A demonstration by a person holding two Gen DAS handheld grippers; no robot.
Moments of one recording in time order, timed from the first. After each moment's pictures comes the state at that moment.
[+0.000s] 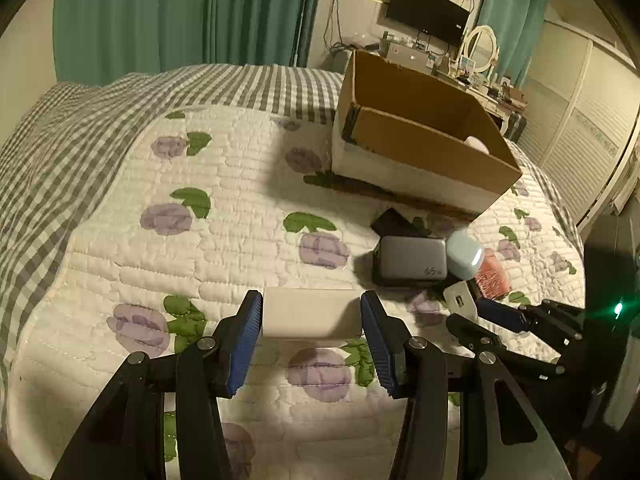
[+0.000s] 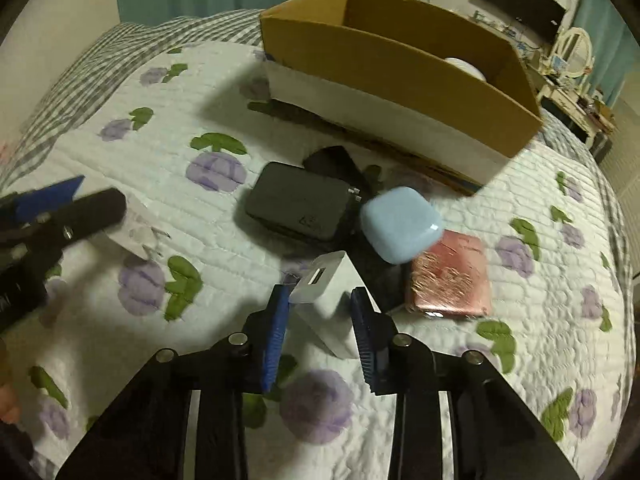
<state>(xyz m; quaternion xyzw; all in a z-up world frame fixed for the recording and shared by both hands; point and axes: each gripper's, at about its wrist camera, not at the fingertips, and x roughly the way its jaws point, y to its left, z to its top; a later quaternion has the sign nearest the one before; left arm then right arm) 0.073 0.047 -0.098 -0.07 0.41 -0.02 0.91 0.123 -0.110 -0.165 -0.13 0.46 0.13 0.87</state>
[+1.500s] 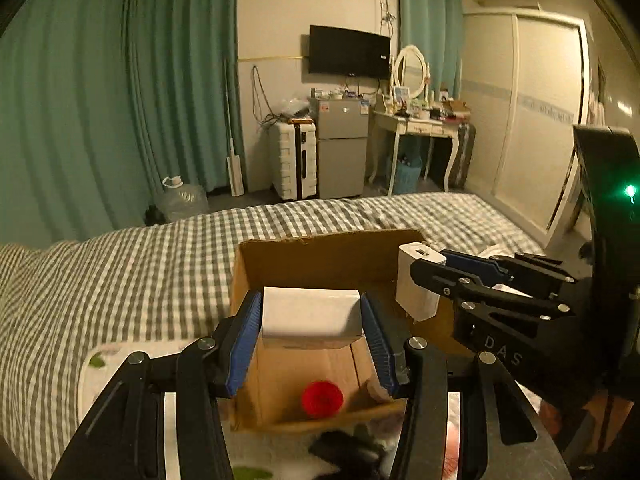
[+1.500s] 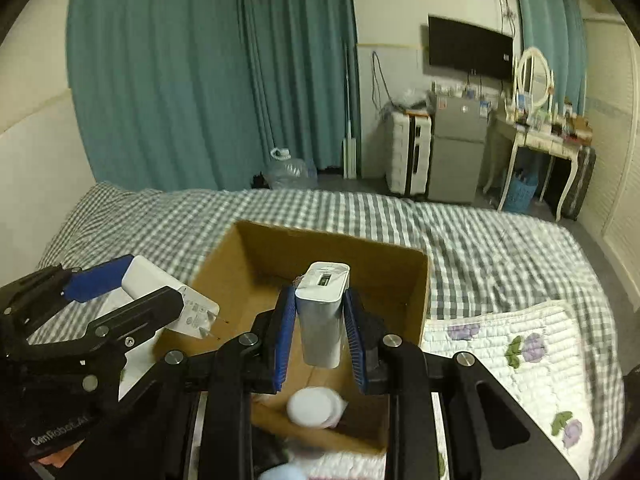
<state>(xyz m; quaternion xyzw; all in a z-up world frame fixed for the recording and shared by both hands) 0.248 -0.050 0.014 0.04 0.30 -0.10 0.95 0.288 -0.189 -0.016 0.01 0.32 0.14 0.94</state>
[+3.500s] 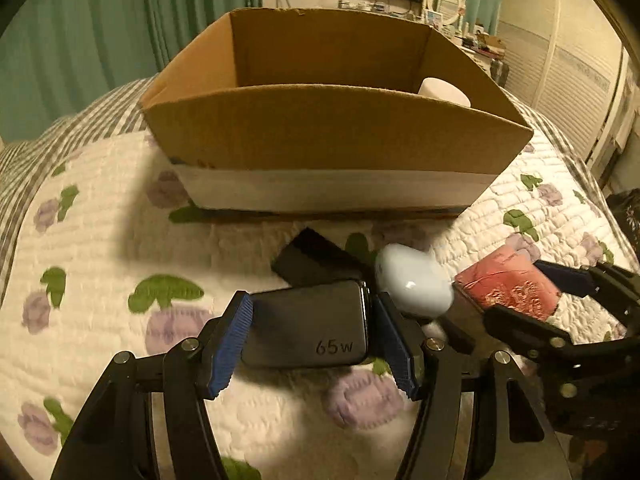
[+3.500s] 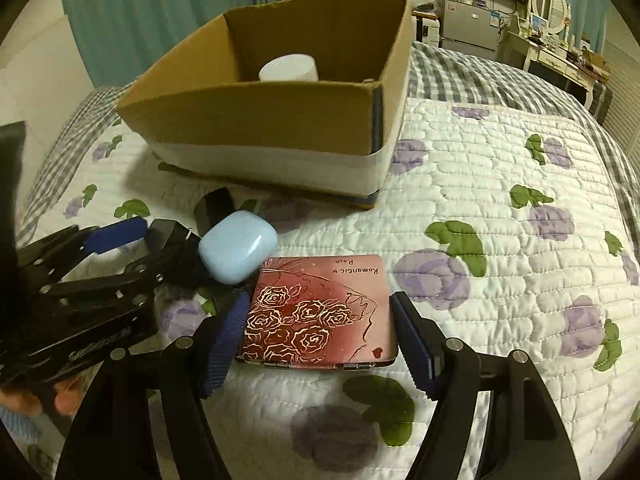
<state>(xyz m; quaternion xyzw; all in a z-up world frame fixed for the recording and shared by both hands) 0.177 -0.056 -0.144 0.03 0.44 -0.05 0.90 0.177 -0.227 -0.159 -0.01 0.45 0.16 0.88</state>
